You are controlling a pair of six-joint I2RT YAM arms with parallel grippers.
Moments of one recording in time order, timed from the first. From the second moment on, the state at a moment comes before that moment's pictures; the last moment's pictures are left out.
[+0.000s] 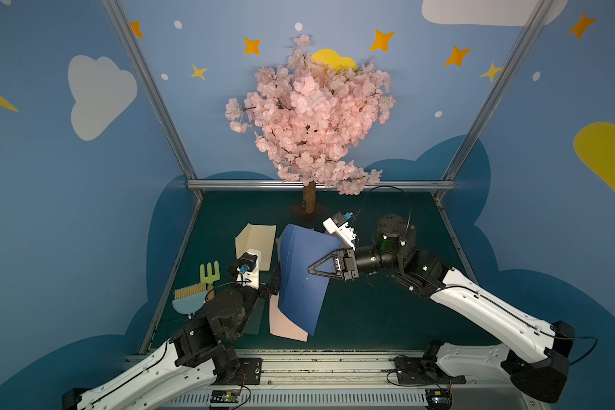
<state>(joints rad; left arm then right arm) -0.98 0.44 0.58 -0.20 -0.68 -0.02 0.94 1.22 1.22 -0.17 -0.84 0.89</state>
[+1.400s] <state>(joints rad) -0.95 0.34 0.70 -0.47 -0.27 -0.31 0.68 1.22 1.18 -0.38 -1.00 0.73</state>
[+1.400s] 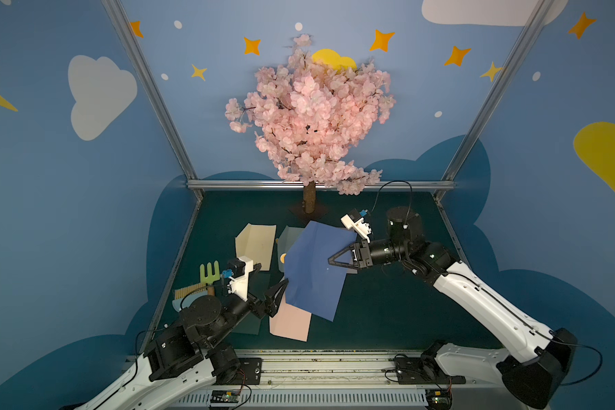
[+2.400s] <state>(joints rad) -0.47 0.61 0.64 -0.17 0.61 -0.78 0.72 1.17 1.18 -0.44 -1.07 0.63</state>
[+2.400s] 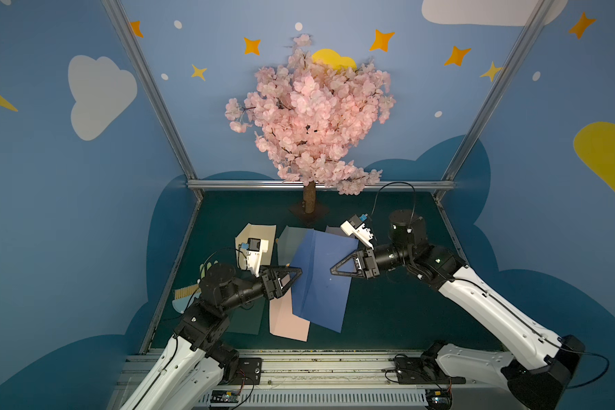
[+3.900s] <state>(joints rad) -0.42 0.55 0.52 0.07 0.82 -0.94 0.70 1.20 1.21 -0.40 -0.99 0.66</state>
